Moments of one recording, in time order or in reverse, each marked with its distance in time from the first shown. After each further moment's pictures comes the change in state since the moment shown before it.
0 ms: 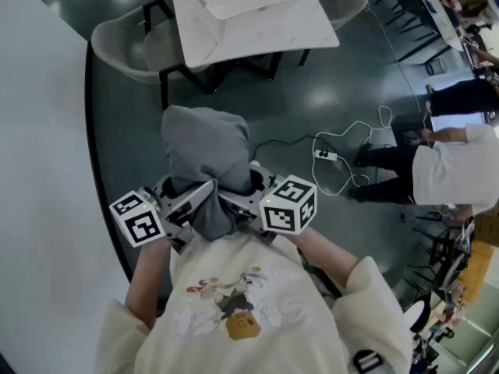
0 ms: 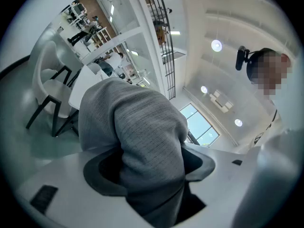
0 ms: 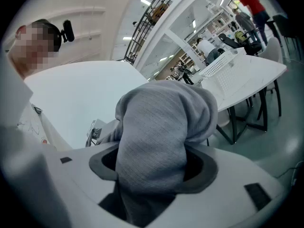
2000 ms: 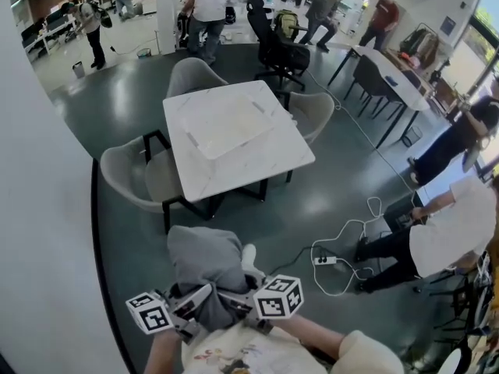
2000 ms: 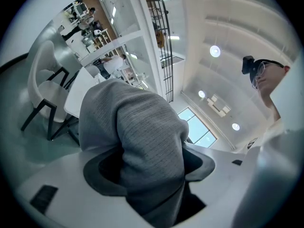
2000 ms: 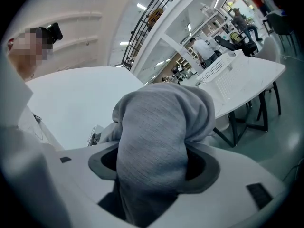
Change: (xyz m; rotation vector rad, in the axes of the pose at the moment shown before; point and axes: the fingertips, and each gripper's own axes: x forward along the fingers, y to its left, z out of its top) left arm 0.009 0.003 0.041 -0.008 -0.031 -0.036; right arm 0.008 -0.010 0.044 0.051 -0.062 -0.002
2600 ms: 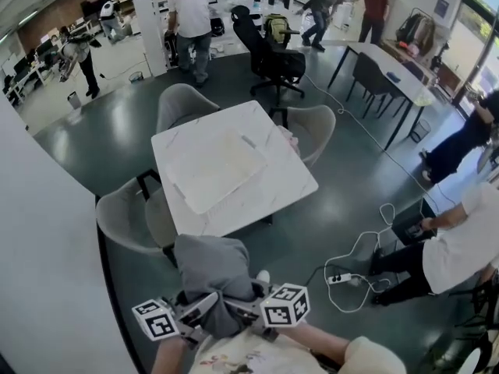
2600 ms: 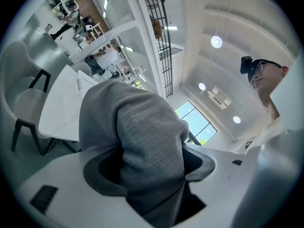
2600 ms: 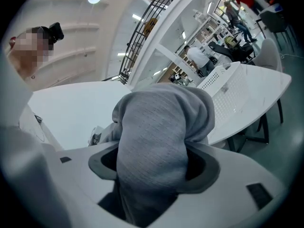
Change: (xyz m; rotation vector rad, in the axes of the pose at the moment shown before) left arm 0.151 0.028 0.110 0.052 0.088 0.000; right arm -0.011 -0.104 0.153 0.040 -0.108 0.016
